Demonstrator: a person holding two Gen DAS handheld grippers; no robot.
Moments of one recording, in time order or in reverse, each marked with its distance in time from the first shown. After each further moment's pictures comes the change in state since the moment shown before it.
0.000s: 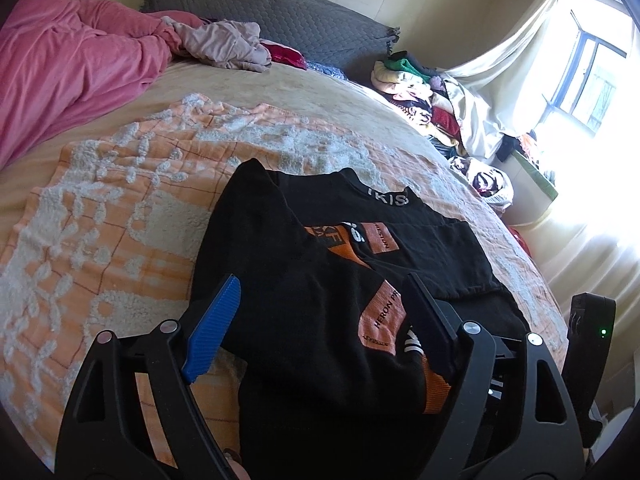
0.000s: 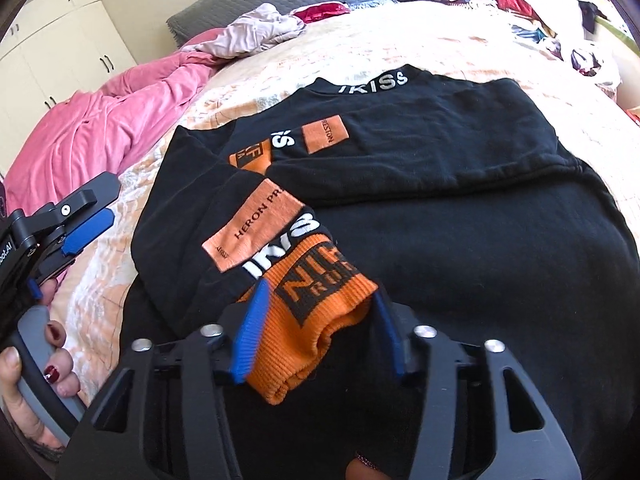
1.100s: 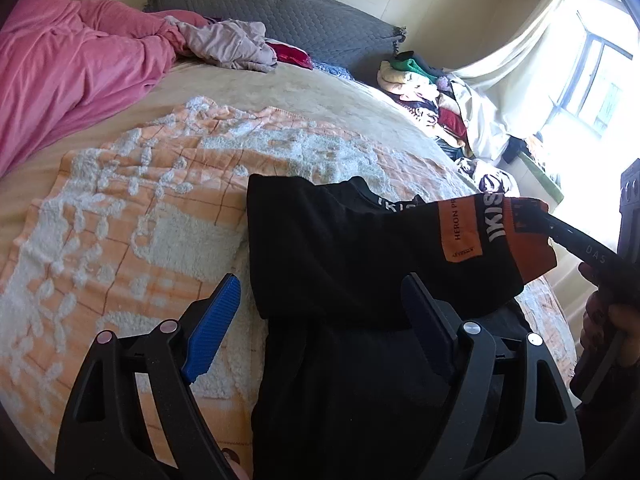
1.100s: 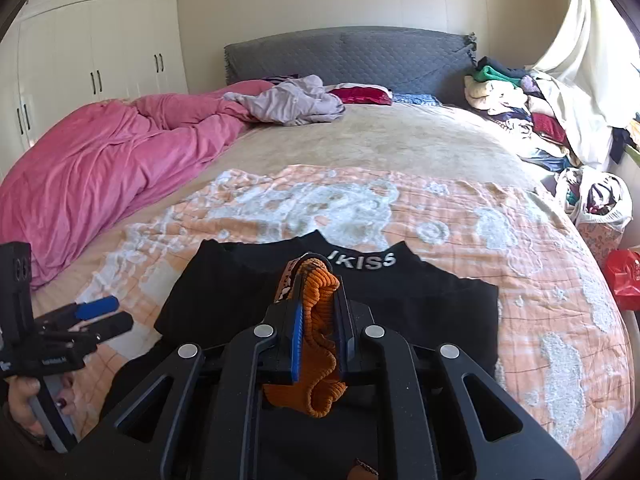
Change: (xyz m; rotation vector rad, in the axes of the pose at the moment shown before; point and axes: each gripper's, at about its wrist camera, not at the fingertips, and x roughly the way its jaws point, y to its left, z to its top) left arm 0.009 0.004 0.022 -0.006 0.013 0.005; right arm -0.057 -0.021 0.127 -0.274 -0.239 -0.016
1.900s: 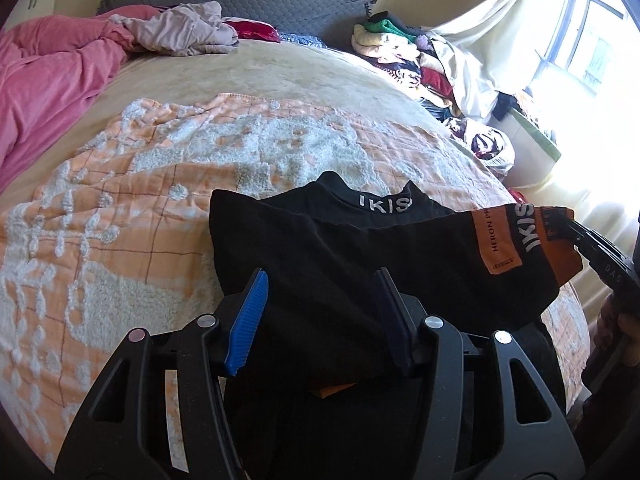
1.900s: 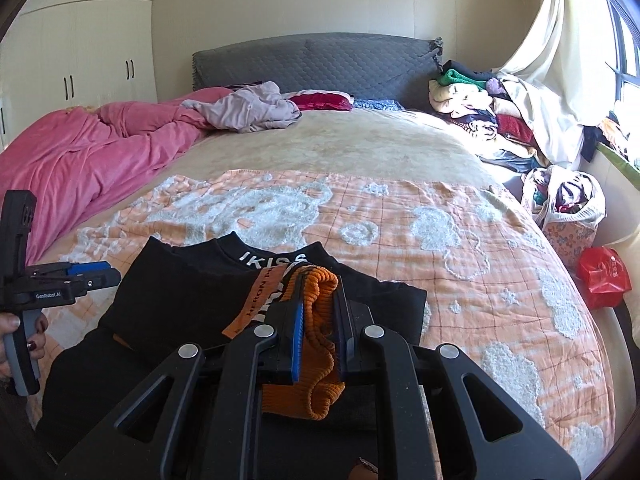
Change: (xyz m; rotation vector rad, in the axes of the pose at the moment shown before) left arm 0.081 -0.033 0.040 0.125 0.126 -0.034; right arm 0.007 -0.079 -0.017 0.012 -0.035 -0.106
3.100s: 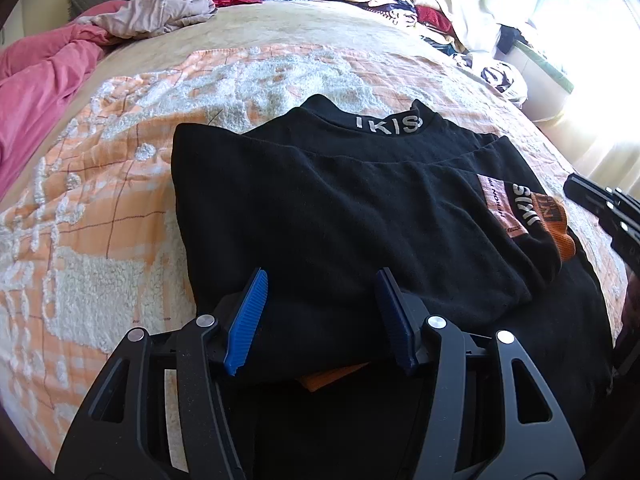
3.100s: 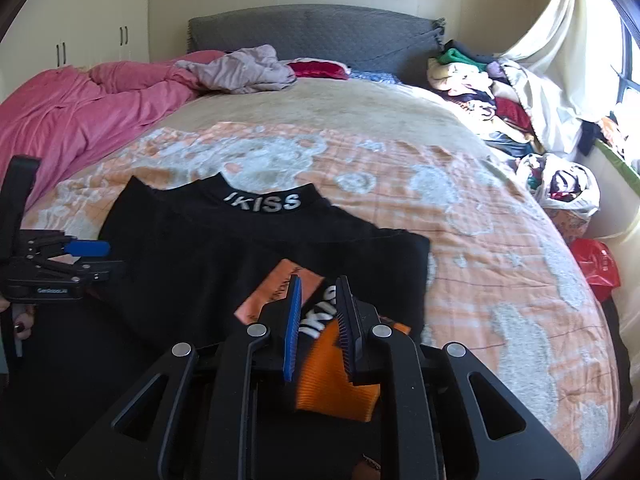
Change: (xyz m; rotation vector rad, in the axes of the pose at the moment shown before) left arm 0.050 -0.019 -0.027 0.132 0.169 0.088; right arm 0.036 0.019 -0.046 -0.049 0.133 0.010
